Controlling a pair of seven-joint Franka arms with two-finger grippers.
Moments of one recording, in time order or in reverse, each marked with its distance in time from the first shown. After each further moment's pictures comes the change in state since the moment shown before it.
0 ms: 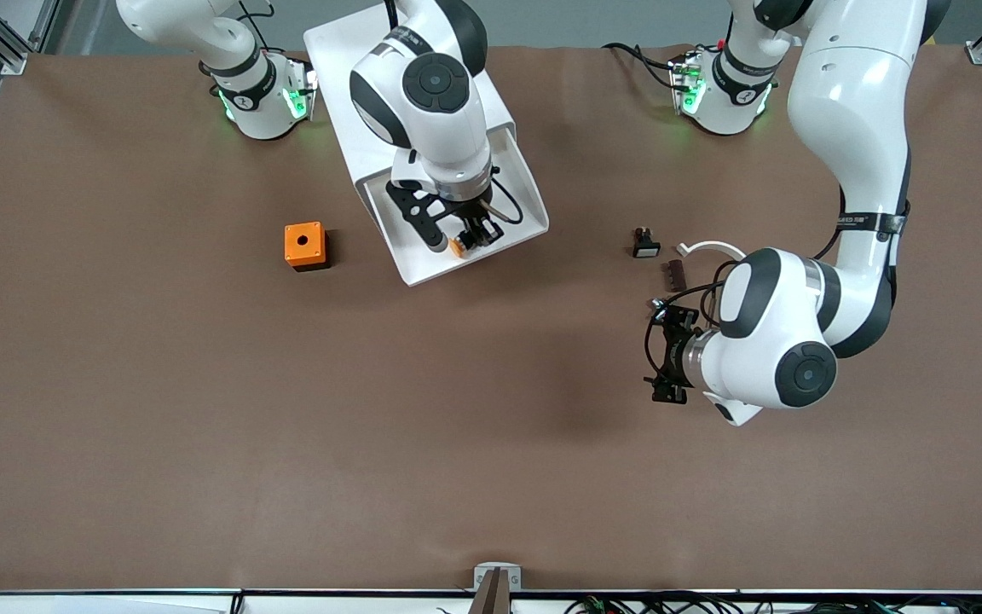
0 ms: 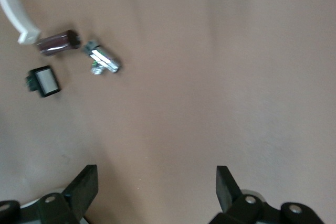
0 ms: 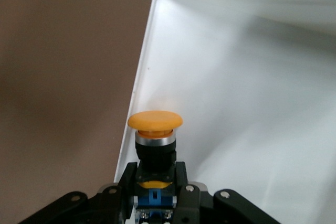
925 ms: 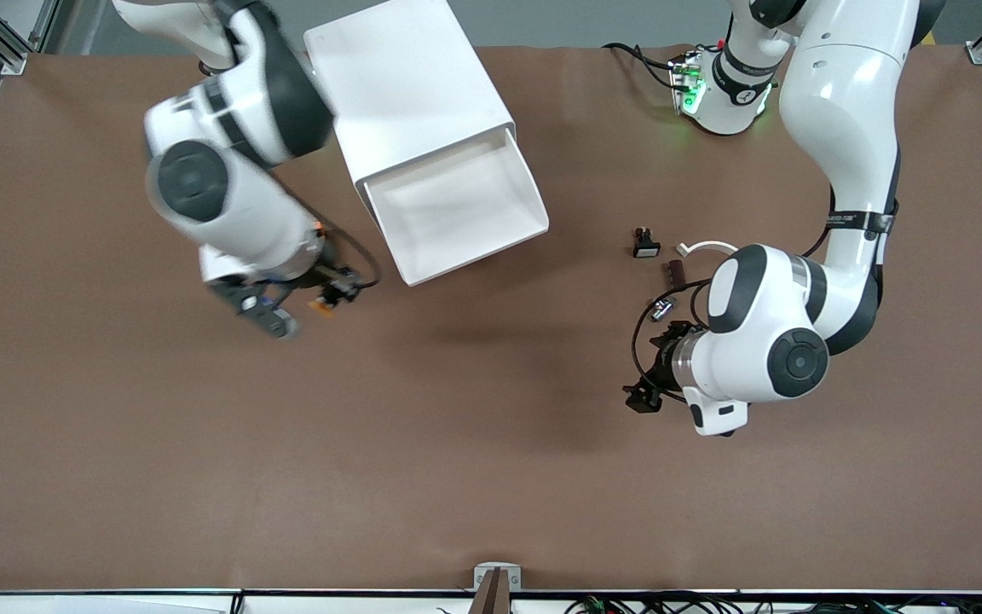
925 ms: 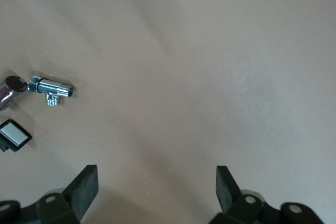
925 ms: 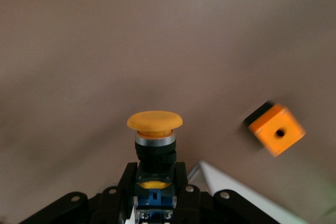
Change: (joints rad) left arm -0.022 0.000 -0.013 -0.002 0.000 0.084 0.390; right arm -0.412 -0.038 -0.021 0.114 0.048 -0.305 -0.788
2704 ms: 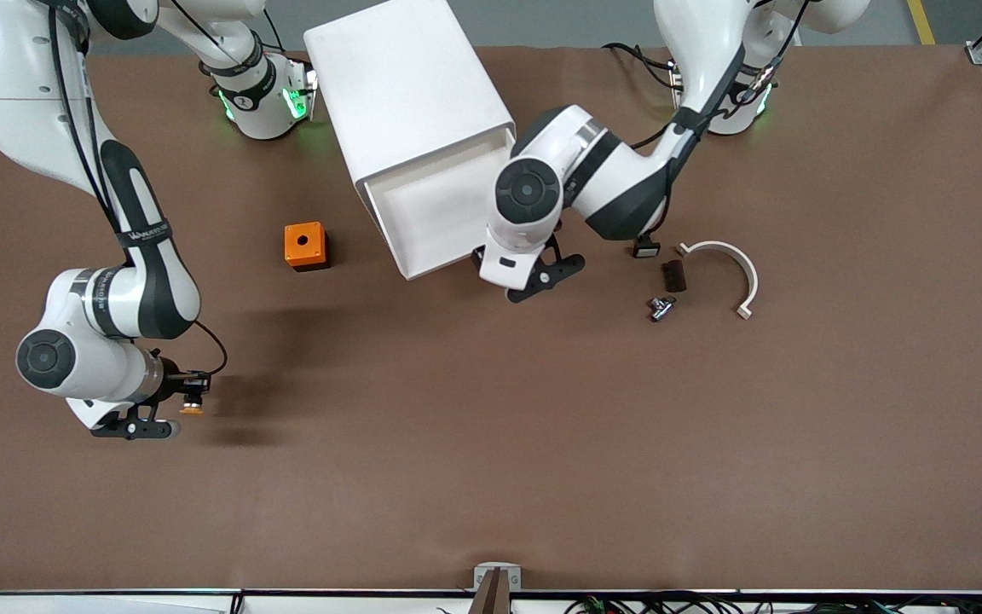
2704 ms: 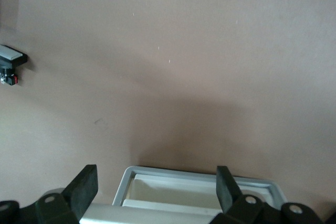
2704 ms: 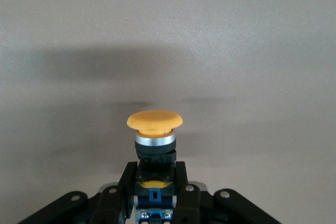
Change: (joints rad) left arm -0.430 -0.148 -0.012 -0.174 0.084 -0.025 0.038; right arm -0.403 0.320 -0.007 -0.140 -0.178 0.483 -0.895
